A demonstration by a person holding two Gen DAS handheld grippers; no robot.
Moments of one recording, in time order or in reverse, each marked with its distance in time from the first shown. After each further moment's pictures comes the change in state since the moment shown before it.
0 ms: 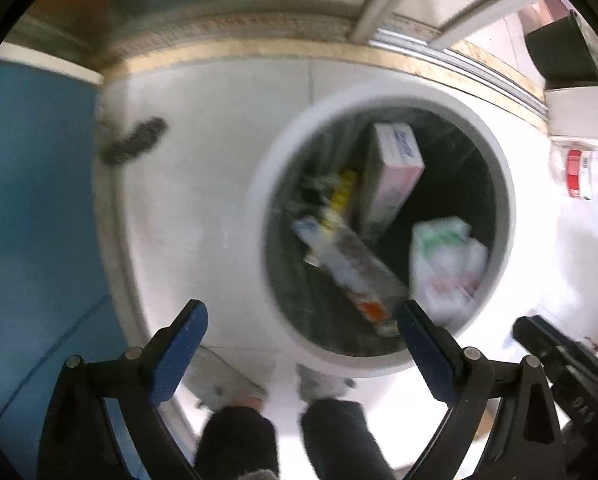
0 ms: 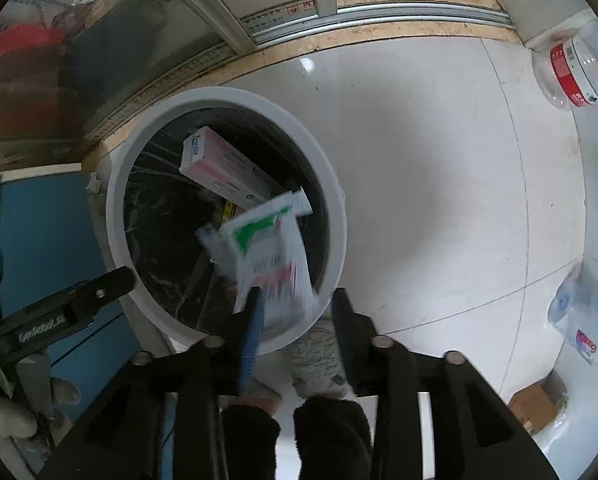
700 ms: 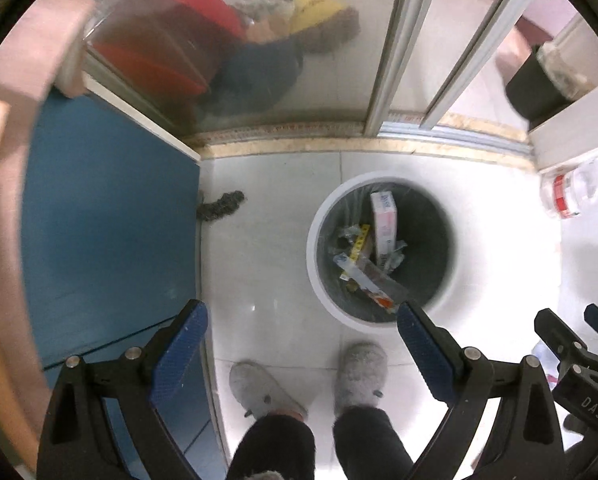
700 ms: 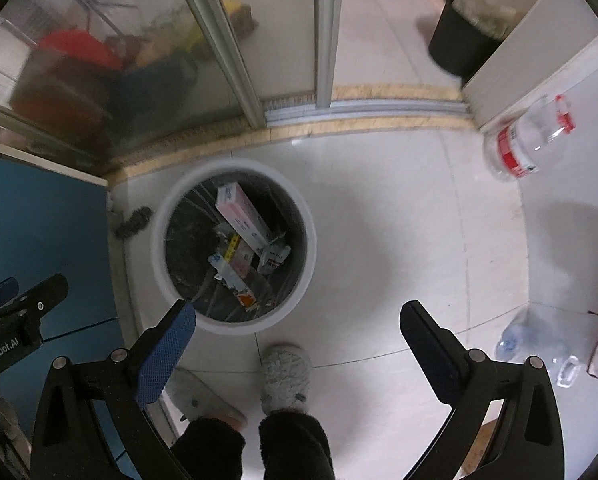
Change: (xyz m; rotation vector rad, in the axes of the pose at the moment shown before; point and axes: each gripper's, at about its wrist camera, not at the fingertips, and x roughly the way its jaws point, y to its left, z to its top) left arm -0.168 0.014 -0.092 0.001 -0.306 0.126; right arm -0.183 0.026 -0.076 -0.130 -0.293 -0.114
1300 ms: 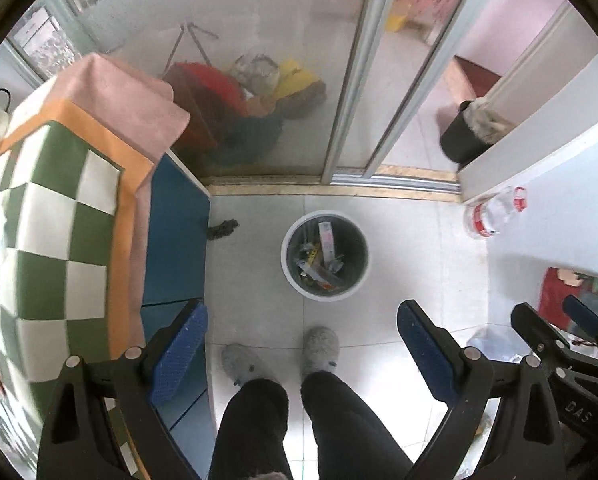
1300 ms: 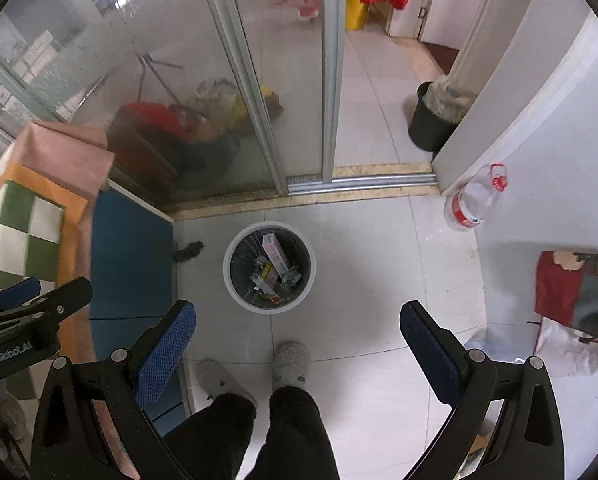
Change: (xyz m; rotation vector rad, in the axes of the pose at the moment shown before) left arm -0.277 0.026 -0.051 -0.005 -0.131 -0.123; right arm -0.317 0.004 -0.049 -0.045 -0.173 0.033
